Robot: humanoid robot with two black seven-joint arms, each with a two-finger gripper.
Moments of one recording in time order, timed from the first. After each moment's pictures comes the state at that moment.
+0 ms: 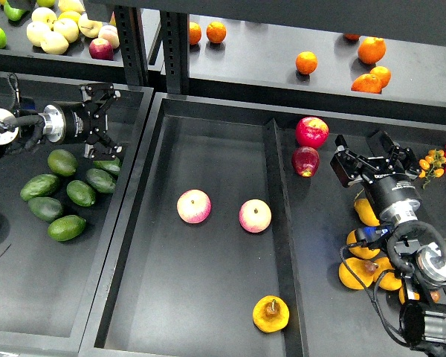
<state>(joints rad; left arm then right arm) -0.62 0.38 -1.01 -0.81 -0.11 -0.49 0.49 0.27 0.00 1.41 1.08 0.31 0.13 -0.25</state>
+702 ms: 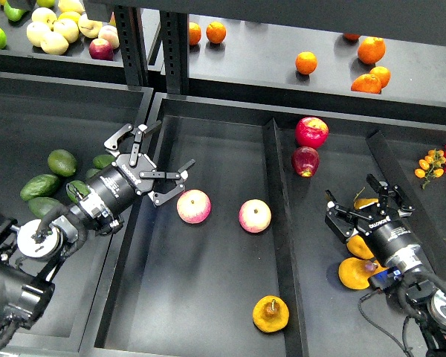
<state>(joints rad) -0.04 0.00 -1.44 -1.18 -0.12 -0.49 0.49 0.16 -0.27 1.19 1.08 0.31 0.29 -0.35</state>
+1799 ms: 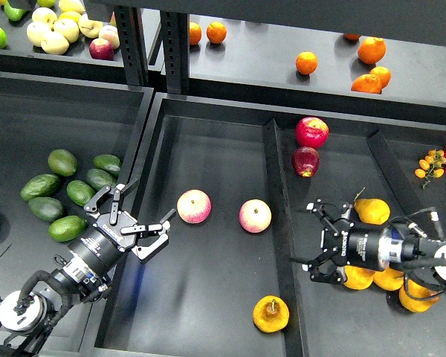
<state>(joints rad) 0.14 0.00 -1.41 -1.24 -0.19 -0.49 0.49 0.66 -0.43 0.34 1.06 0.09 0.41 -0.49</state>
